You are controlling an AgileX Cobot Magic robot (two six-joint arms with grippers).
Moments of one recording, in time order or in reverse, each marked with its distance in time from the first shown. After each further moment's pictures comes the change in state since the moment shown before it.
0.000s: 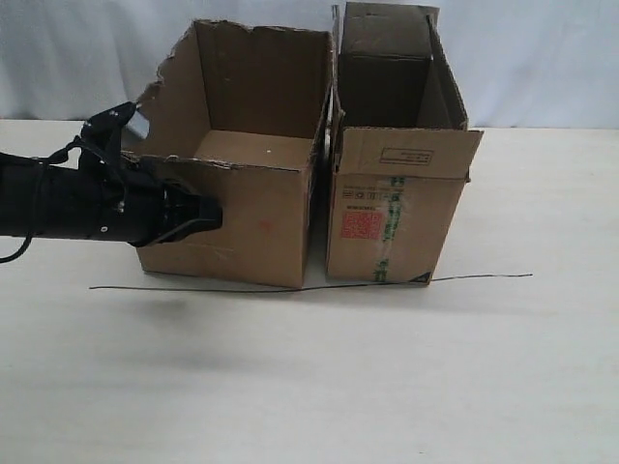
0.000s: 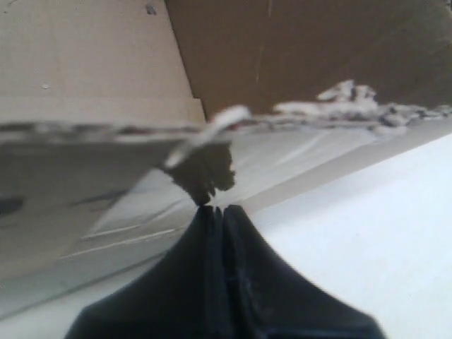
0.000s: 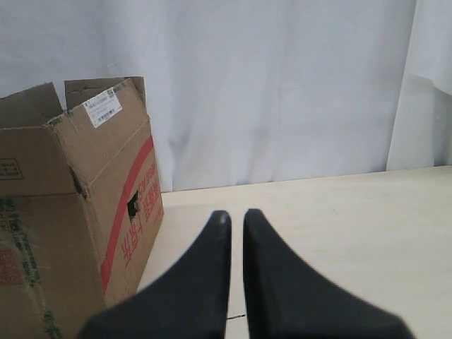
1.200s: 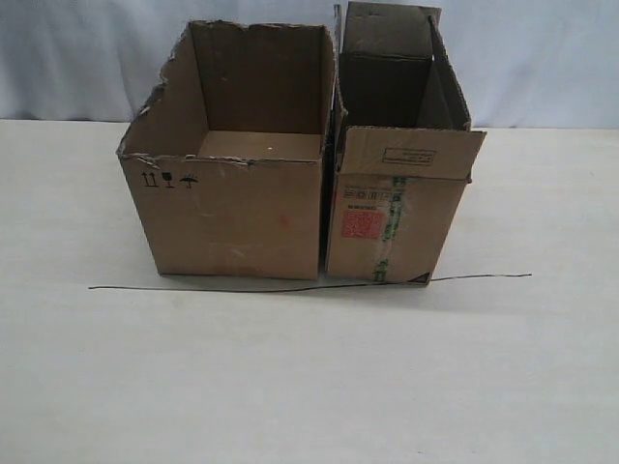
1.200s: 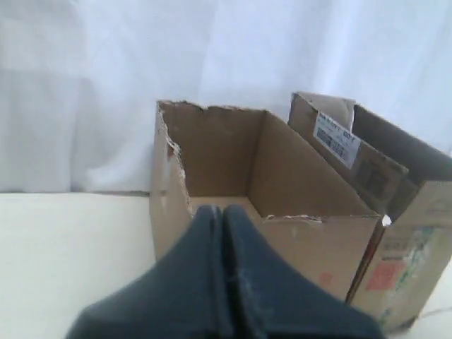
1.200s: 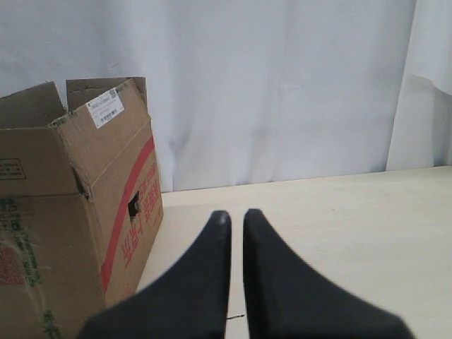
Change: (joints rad) left arm 0.024 -1.213 0.474 0.023 -0.419 0.043; right arm 0.000 0.000 0.000 0.000 0.000 0.000
